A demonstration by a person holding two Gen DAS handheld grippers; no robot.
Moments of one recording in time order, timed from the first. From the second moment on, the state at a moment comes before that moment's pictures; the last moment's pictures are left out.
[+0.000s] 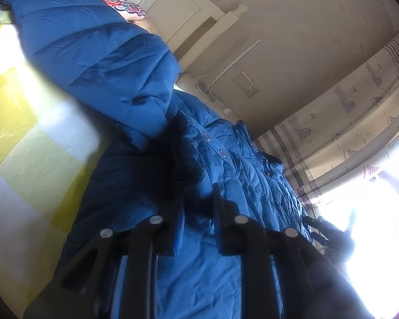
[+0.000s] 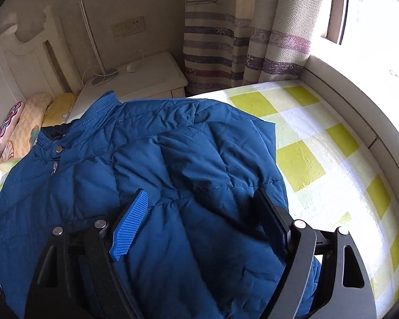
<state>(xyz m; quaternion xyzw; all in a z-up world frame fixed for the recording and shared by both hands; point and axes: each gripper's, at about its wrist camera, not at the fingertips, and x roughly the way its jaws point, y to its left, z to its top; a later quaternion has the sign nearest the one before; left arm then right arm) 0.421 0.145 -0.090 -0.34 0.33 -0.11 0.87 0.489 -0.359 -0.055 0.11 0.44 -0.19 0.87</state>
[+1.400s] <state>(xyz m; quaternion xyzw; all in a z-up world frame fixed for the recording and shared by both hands) 0.447 0.390 -0.006 -0.42 0.19 0.15 0.87 0.377 -0.299 -0.071 0.13 0.43 -0.07 0.89</state>
